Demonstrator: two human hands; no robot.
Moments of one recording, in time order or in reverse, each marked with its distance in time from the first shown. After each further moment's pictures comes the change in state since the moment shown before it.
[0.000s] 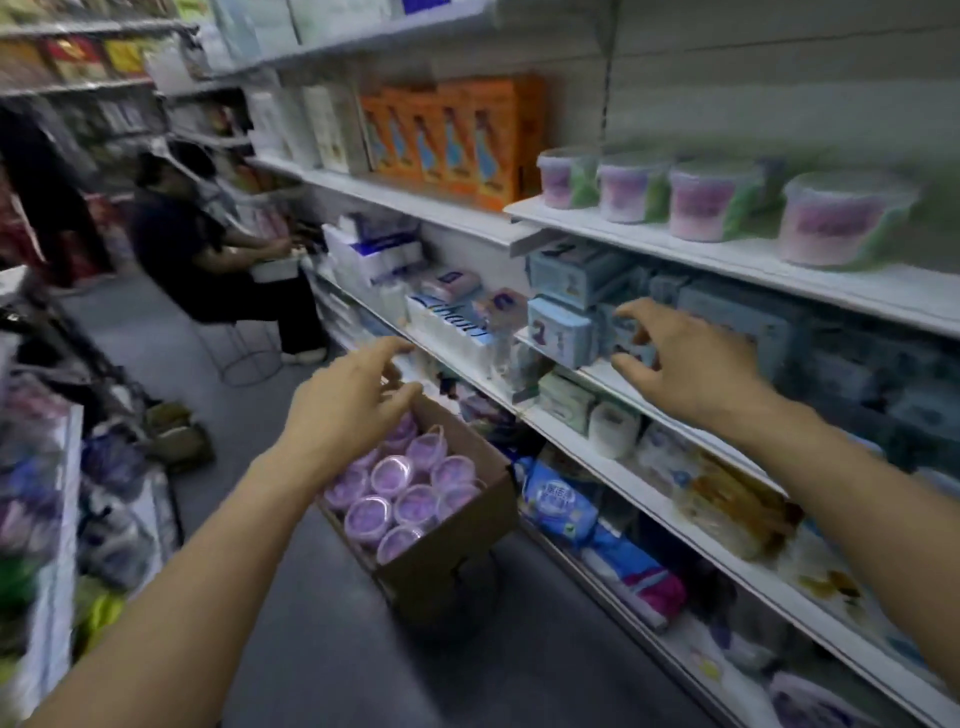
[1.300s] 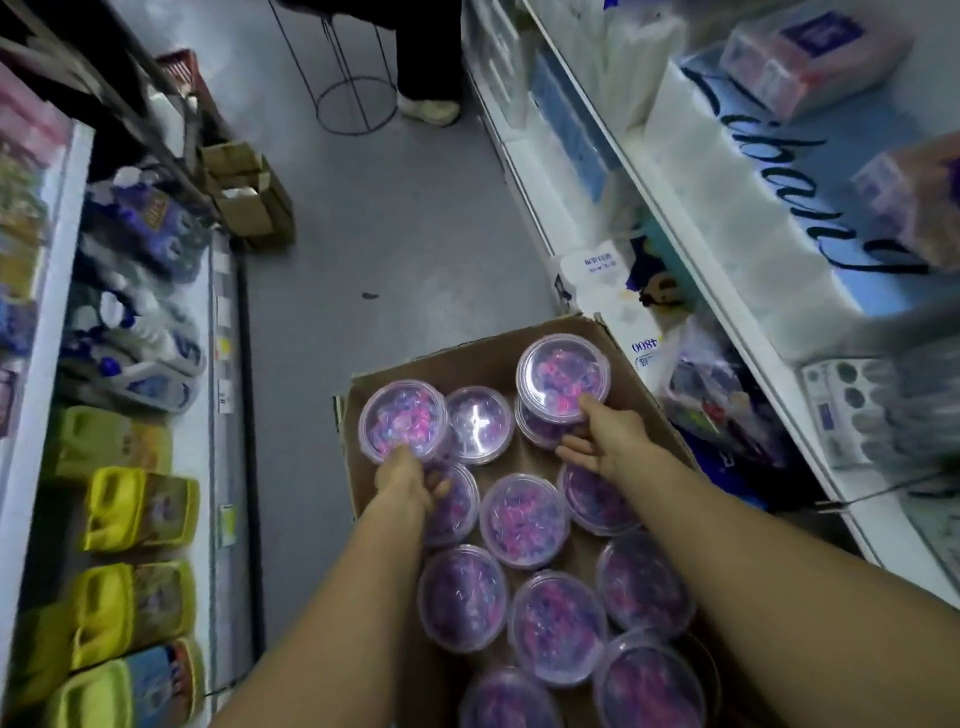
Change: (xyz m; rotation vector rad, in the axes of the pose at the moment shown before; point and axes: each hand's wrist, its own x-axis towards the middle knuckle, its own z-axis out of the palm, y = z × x) left_hand 0.200 -0.443 0.442 -1.296 0.278 -2.043; right_hand 0.384 -0.185 0.672 1.151 -0.833 1.251
